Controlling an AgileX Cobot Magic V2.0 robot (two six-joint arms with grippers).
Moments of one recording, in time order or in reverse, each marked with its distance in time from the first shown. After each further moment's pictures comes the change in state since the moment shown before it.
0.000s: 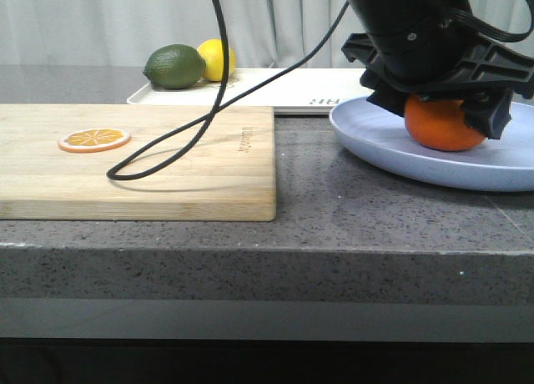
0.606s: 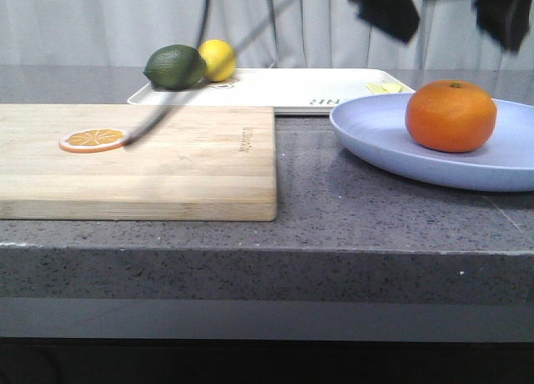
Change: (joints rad) left arm 0.001 -0.209 0.014 -0.008 0.146 0.000; right arm 0.000 0.000 0.000 -0.004 0.000 0.001
